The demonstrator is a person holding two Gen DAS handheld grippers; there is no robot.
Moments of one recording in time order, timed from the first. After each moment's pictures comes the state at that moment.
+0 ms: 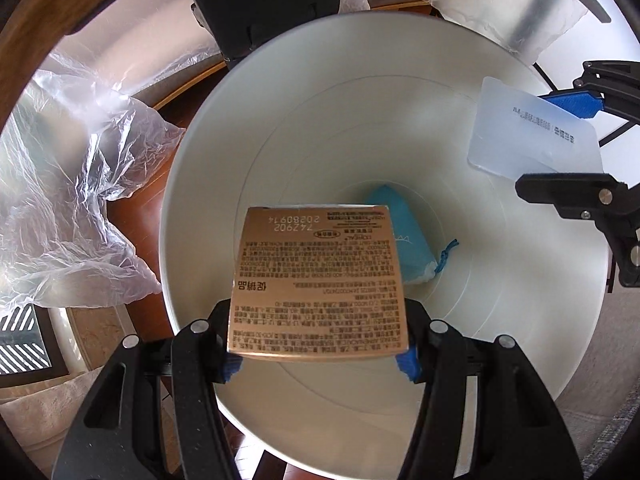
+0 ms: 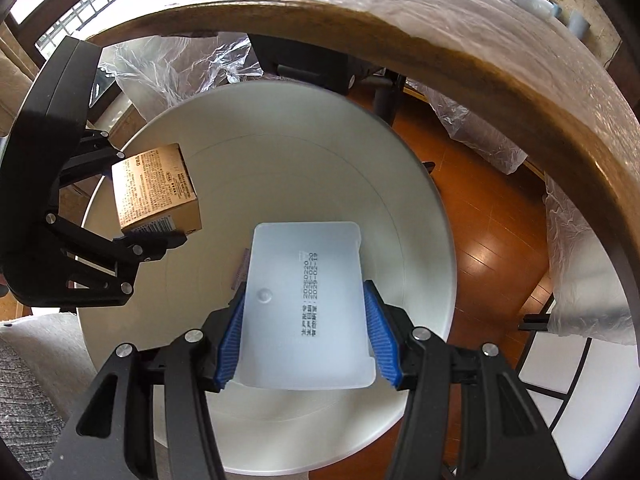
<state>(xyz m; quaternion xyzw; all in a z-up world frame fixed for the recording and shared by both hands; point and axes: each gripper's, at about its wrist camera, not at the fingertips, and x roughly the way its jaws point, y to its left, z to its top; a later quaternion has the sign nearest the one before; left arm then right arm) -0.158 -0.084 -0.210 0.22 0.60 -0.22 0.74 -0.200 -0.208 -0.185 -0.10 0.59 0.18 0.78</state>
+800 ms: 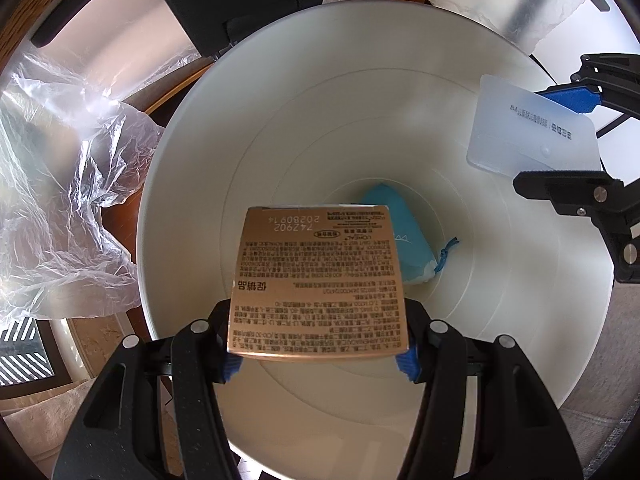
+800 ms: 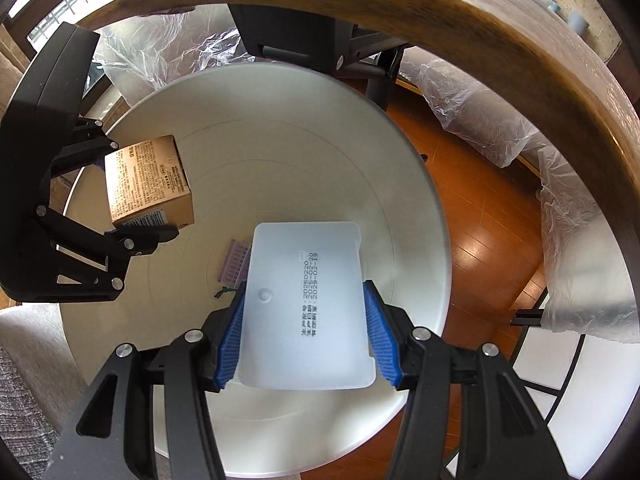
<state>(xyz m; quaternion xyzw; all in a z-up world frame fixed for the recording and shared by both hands) -0.157 -0.088 -0.218 0.23 0.60 -0.23 0.73 -0.201 -0.210 -0.194 -0.11 0.60 0.17 0.77</state>
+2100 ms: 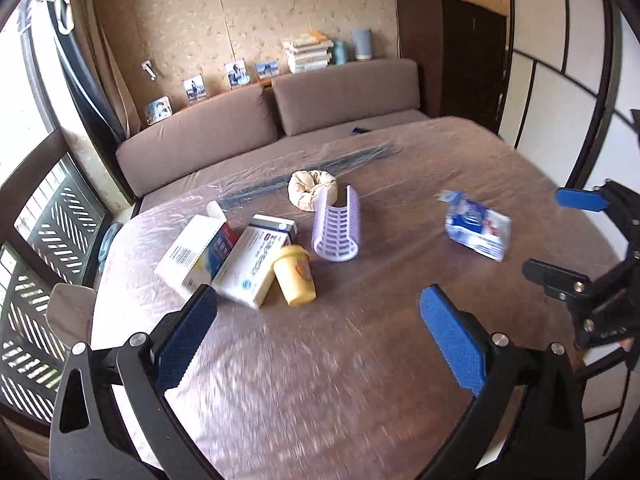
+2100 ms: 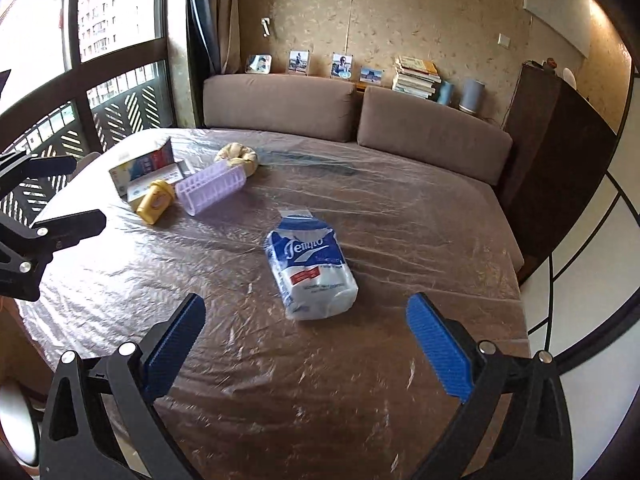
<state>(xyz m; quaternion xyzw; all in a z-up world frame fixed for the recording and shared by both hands) -0.003 -0.078 -0.019 0.16 0.38 -0.17 0.89 -0.066 -0.282 -0.045 -0.05 0.40 0.05 0.91</state>
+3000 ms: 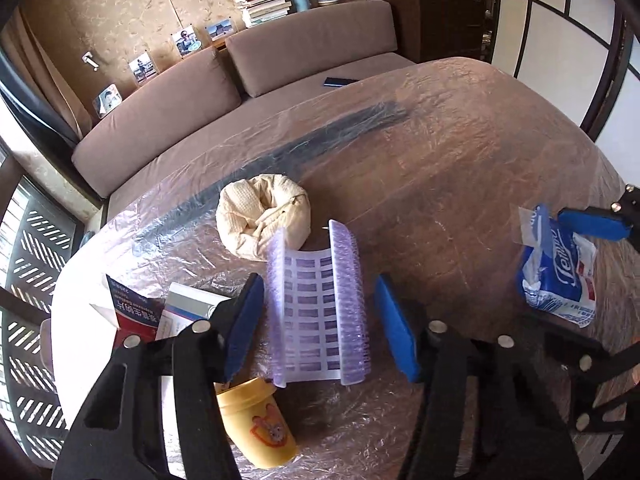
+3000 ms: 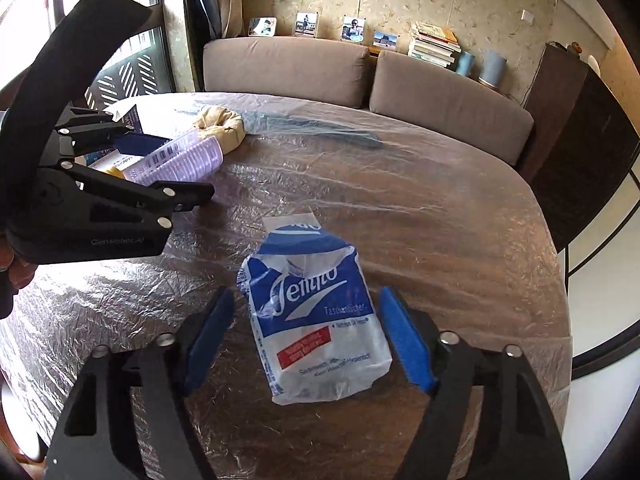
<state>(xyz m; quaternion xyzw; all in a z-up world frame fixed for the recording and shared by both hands) 0.105 -0.139 -0.075 0.22 0.45 -0.21 0.84 0.004 -0.269 -0.088 -0.06 0.46 0.06 0.89</state>
